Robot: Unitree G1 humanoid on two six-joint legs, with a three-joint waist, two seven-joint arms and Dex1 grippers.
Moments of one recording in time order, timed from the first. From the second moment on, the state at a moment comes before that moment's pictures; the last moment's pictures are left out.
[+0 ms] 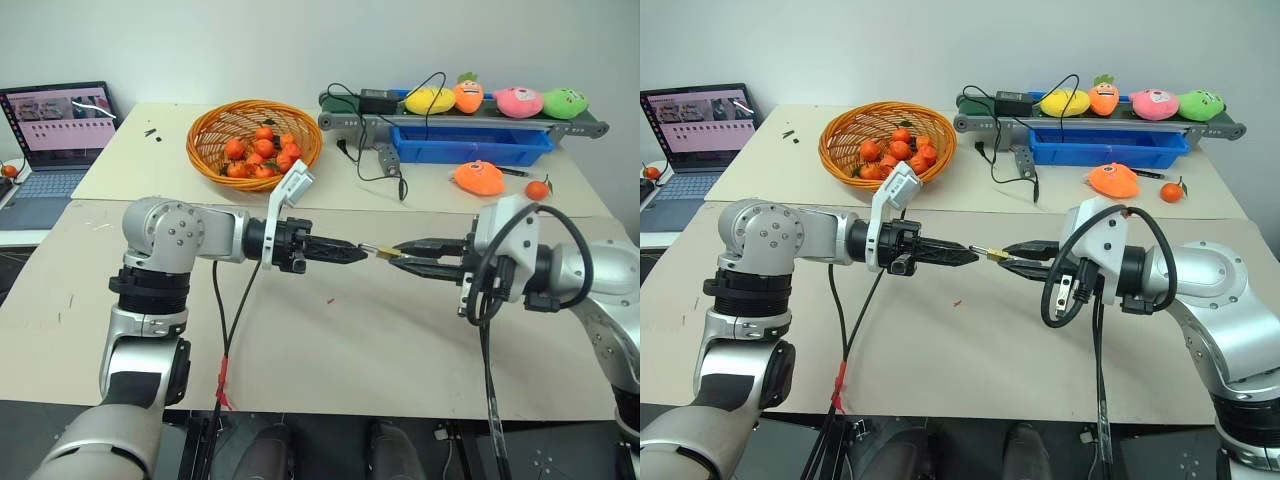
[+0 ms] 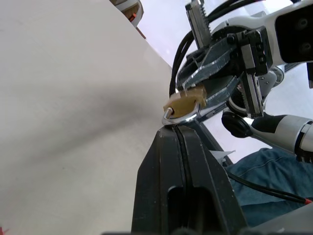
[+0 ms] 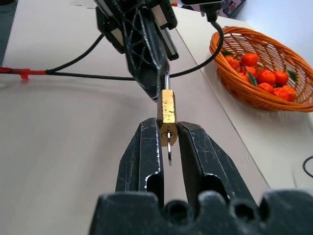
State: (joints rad) left arm -0.94 0.42 0.01 0.06 -0.93 1.47 -0.85; right arm -0.37 -0.88 -0.10 -0.56 0.56 0.53 0.96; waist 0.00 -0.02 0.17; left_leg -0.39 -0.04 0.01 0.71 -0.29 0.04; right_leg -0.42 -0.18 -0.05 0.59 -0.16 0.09
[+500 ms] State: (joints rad) left arm -0.94 0.42 0.01 0.06 -0.92 1.46 -0.85; right arm -0.36 -0.89 -0.11 -0.60 0.61 0.56 0.95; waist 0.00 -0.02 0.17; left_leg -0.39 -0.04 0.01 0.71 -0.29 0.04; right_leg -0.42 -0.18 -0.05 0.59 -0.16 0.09
